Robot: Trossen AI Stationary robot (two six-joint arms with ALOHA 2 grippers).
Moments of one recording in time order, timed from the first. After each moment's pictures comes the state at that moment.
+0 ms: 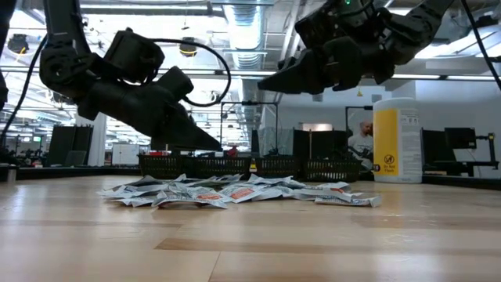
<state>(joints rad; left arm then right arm) 0.07 1.53 0.35 0.99 0.05 0.04 -0.10 1.59 0.71 0.55 -0.33 -0.35</state>
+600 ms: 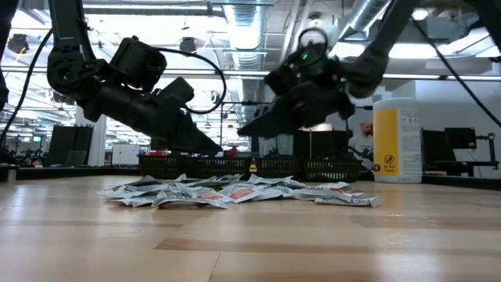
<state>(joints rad) 0.16 1.53 0.35 0.97 0.01 -0.02 -0.27 1.92 0.88 0.59 -0.61 -0.25</state>
